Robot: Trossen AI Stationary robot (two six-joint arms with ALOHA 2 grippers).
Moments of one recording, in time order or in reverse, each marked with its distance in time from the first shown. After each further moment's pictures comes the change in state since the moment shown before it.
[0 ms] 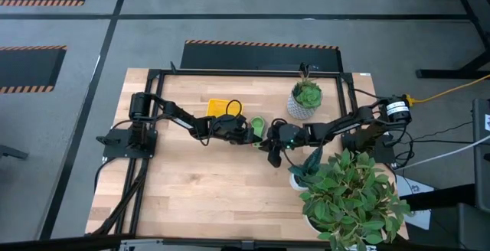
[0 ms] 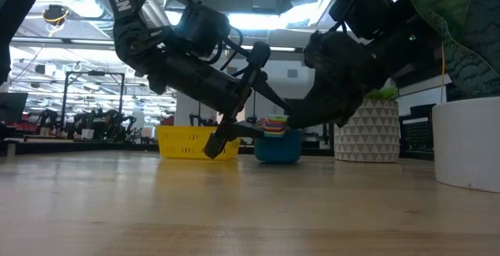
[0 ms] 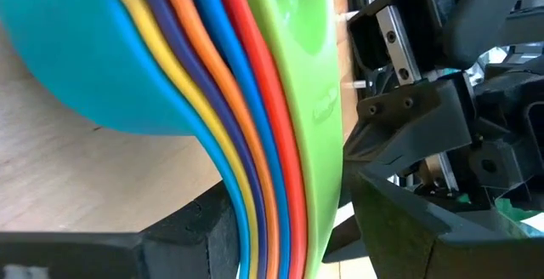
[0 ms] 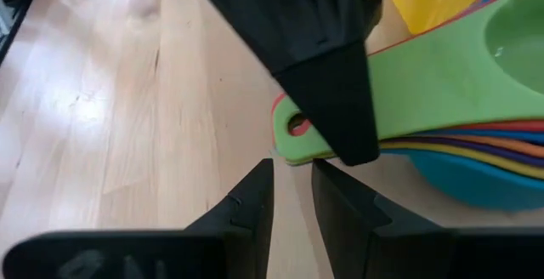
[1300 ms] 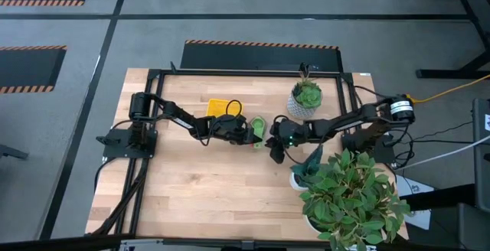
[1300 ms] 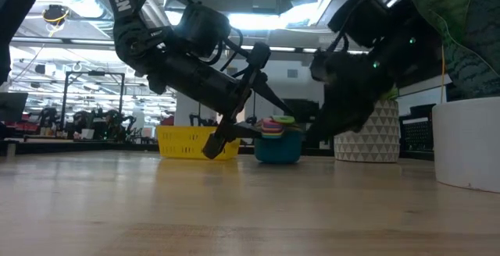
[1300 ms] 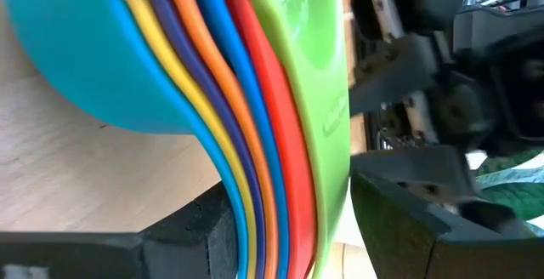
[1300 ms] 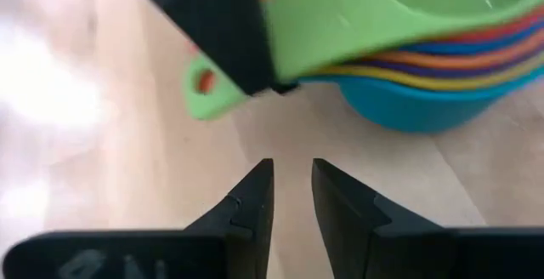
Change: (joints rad) left arm 0.000 0.000 0.000 -0.010 0.000 0.000; right arm -0.044 -0.041 0.000 -0.198 0.004 0.046
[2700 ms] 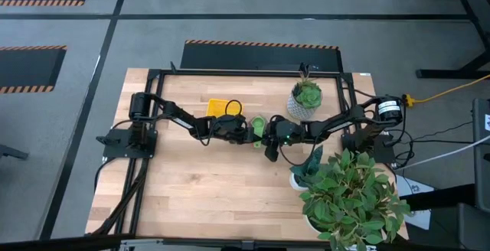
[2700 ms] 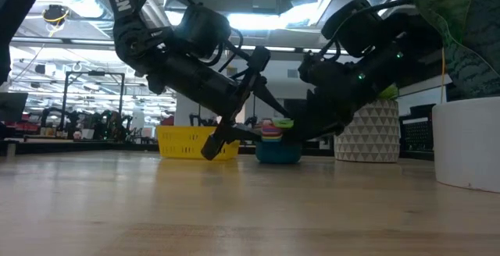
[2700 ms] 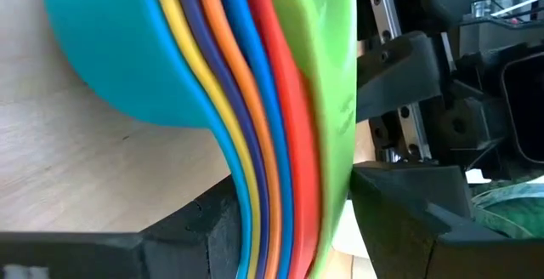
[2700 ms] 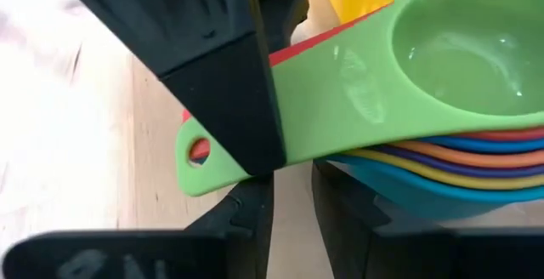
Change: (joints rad) left arm 0.001 0.000 0.000 -0.021 -0.037 0.001; right arm -0.017 0.120 -0.001 0.249 0.046 -0.102
